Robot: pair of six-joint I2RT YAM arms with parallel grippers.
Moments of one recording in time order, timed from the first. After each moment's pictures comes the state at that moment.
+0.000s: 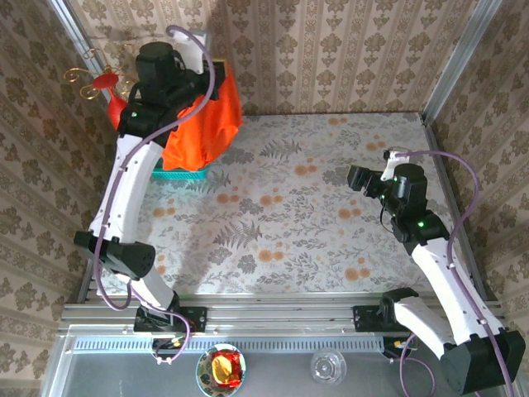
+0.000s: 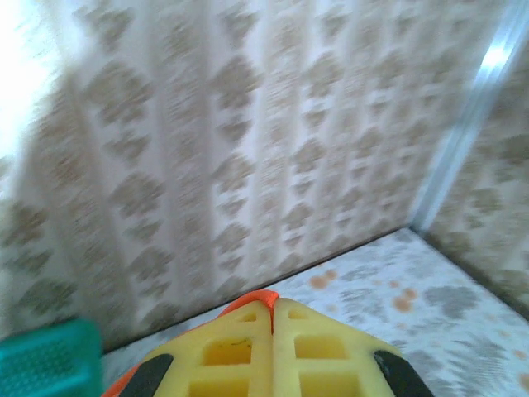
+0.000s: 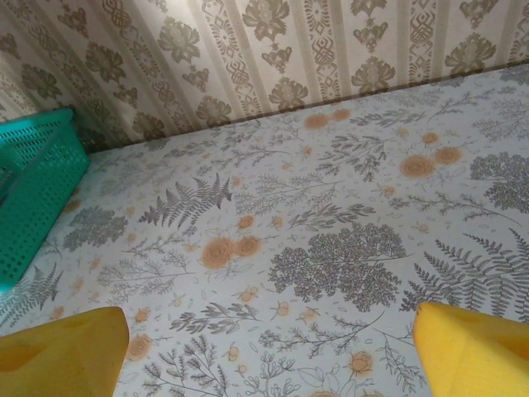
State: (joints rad) left arm -0.41 1.67 2.13 -0.57 0.28 -0.06; right arm 0.14 0.89 0.79 -0.29 0.02 0.30
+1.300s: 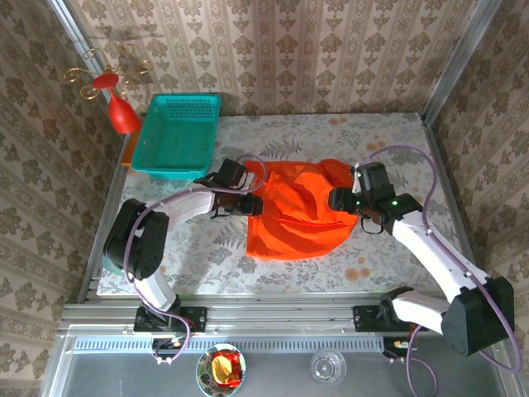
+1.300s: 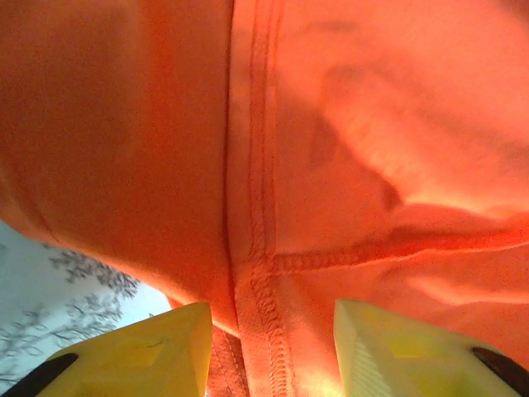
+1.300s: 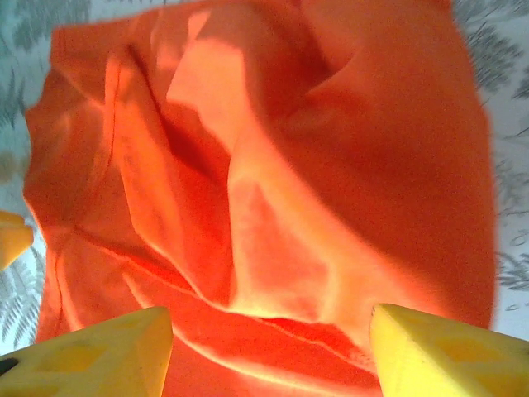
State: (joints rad) left arm -0.57 1.72 1.04 -0.40 0.31 -0.36; right arm 0.31 1.17 0.87 -0.59 -0.05 0.42
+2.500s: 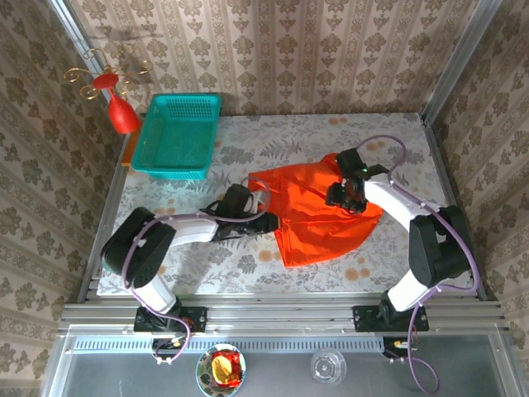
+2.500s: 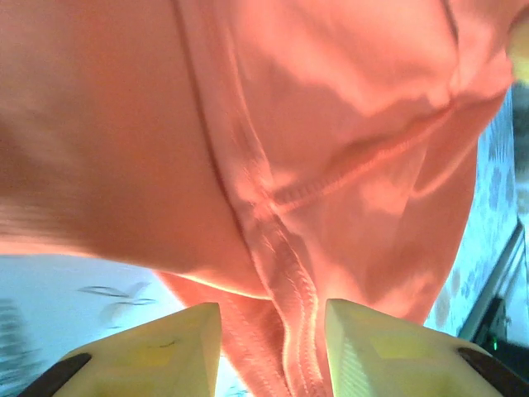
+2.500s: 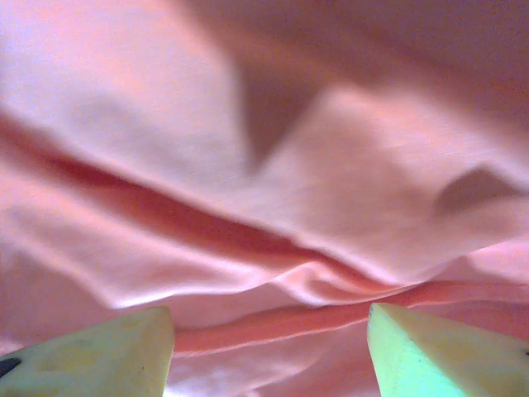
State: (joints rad) left arm -0.68 1.62 0.72 0.12 0.48 -0.70; right arm 0.31 1.61 1.12 -0.75 0.05 0.52
